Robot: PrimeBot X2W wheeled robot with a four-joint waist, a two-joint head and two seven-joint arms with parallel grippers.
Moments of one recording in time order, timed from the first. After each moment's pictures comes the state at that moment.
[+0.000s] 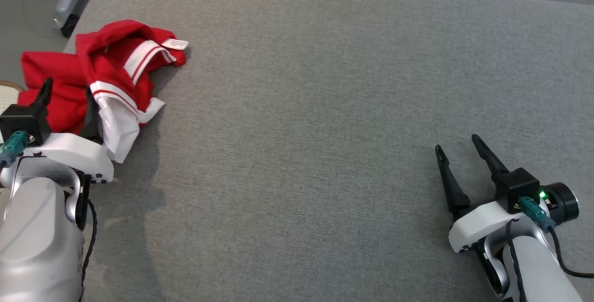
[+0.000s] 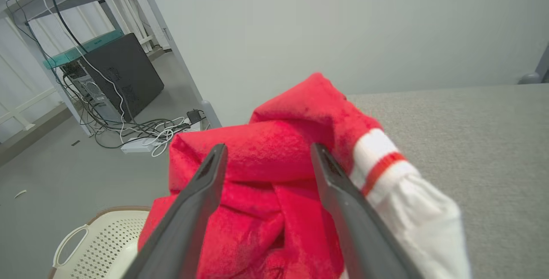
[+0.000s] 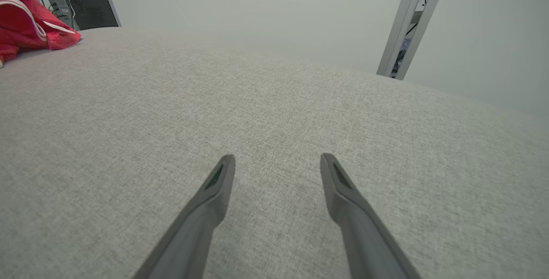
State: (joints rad) left arm -0.61 0.23 0.06 0.74 -0.07 -0.05 -0.26; right arm -0.32 -0.10 0.11 0.45 -0.01 0.13 -0.26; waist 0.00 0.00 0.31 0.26
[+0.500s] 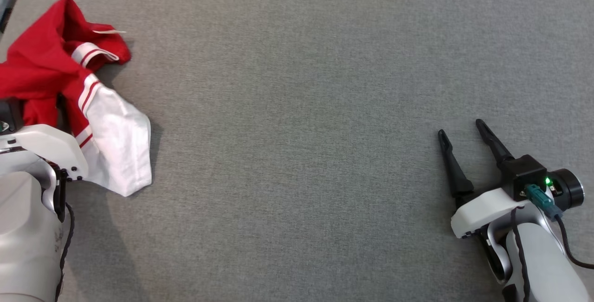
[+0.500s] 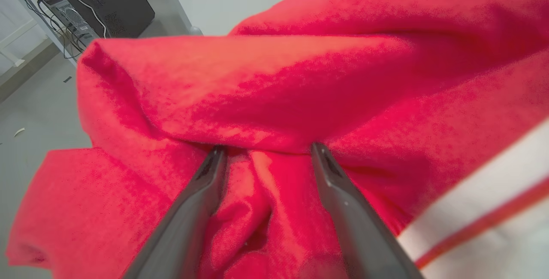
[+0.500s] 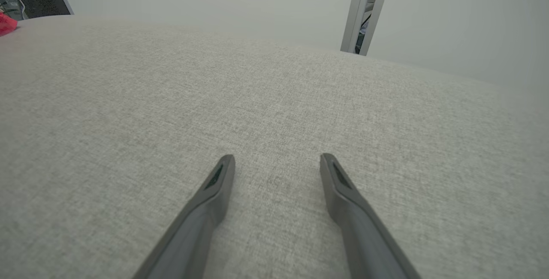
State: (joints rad) left arm -0.79 0.28 0.07 1.12 -0.09 0.00 -0.23; right arm -0.35 -0.10 0.10 0.45 -0.01 0.13 -0.26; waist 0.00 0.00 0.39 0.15
